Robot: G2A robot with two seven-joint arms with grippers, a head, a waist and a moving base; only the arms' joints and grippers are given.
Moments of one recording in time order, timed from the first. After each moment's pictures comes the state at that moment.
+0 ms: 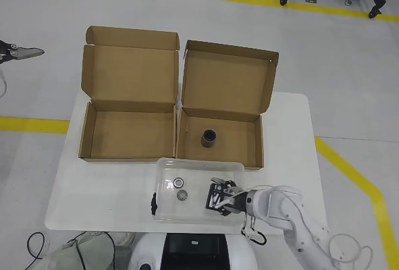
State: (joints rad) left arm 0.47 -0.15 -1.01 -1.52 0.83 -0.88 -0.12; right arm -1.45 -1.16 1.04 -1.86 -1.37 -0.80 0.63
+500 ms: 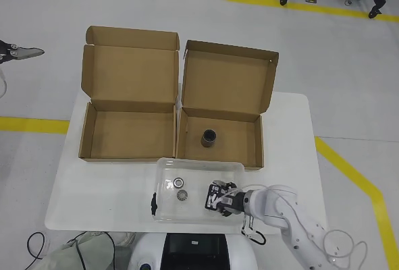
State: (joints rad) left arm 0.47 -0.15 -1.01 -1.52 0.83 -0.88 -0.12; right arm -1.41 -1.15 0.99 -1.81 -1.37 -0.77 0.70
